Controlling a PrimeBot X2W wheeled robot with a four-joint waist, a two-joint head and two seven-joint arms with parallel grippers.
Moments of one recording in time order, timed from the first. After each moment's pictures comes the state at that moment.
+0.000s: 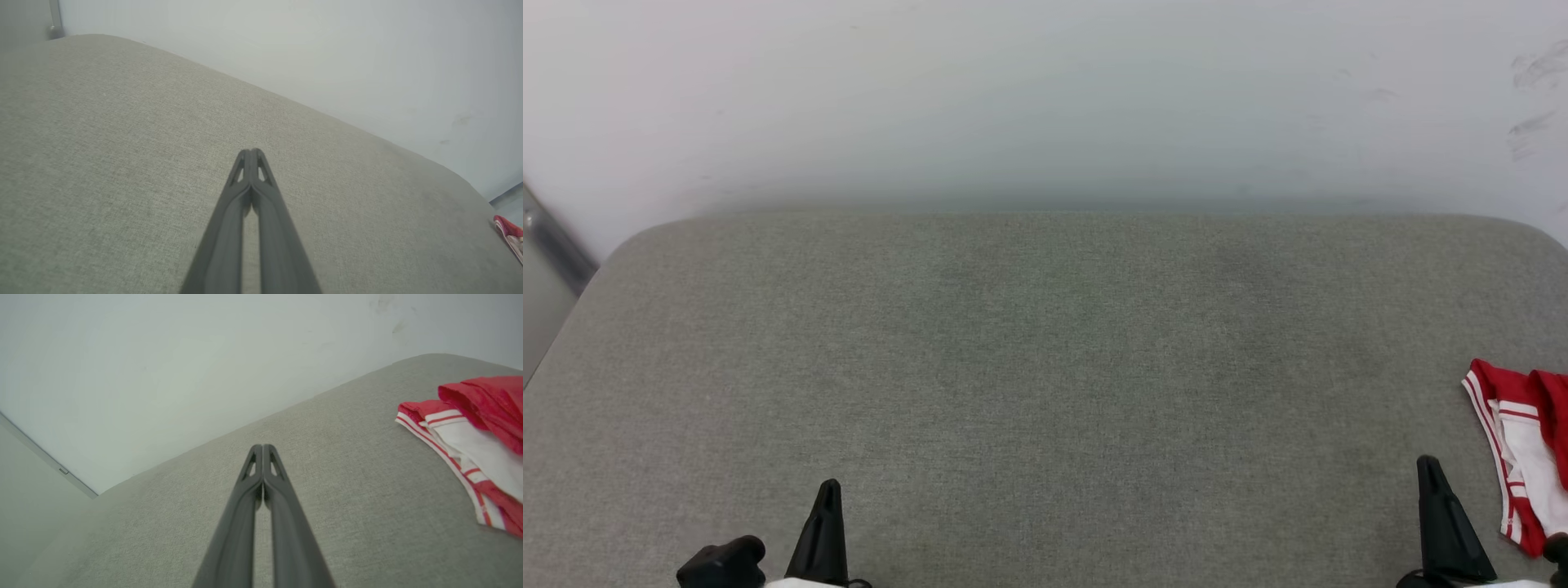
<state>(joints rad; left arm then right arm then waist) 0.13 0.05 -0.03 0.14 -0.44 -0.03 -0.18 0.18 -0.06 -0.08 0.05 0.50 0.13 -0.19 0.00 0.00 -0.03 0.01</state>
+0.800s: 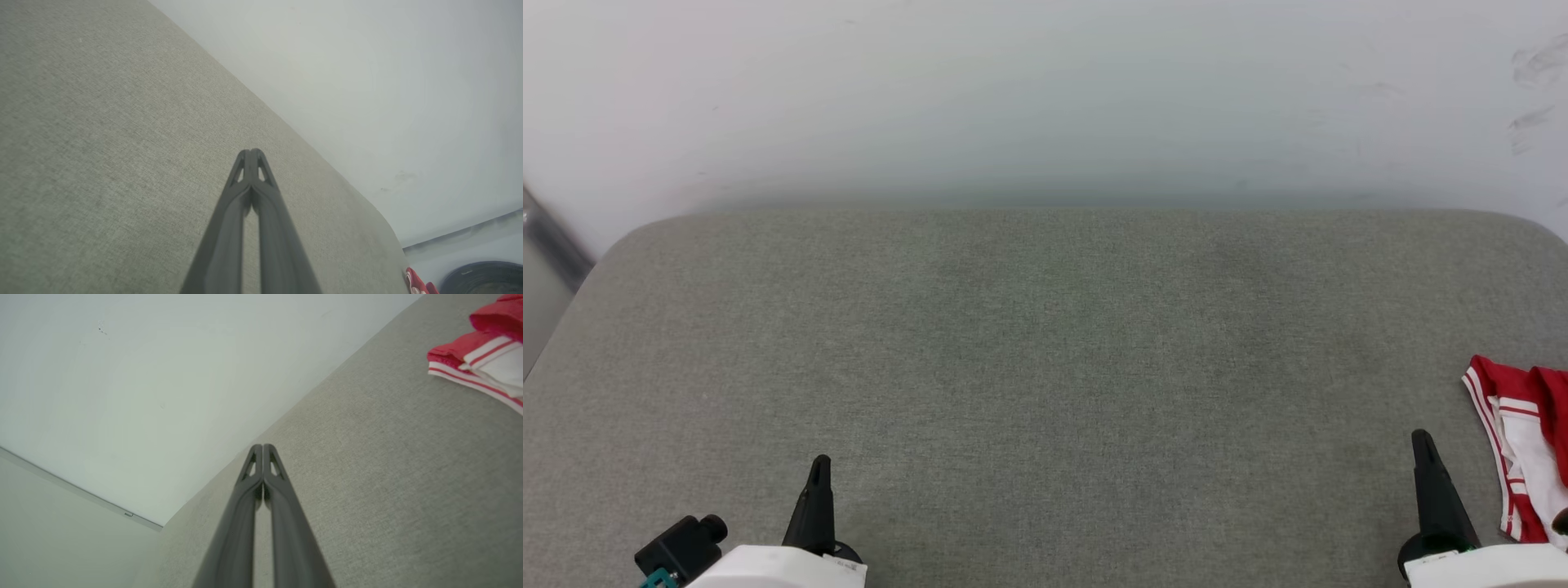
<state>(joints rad) 0.05 0.06 0.01 0.17 -0.82 -0.06 -0.10 0.09 -0.07 -0.07 0.11 0.87 0.13 -0.11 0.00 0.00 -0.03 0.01</state>
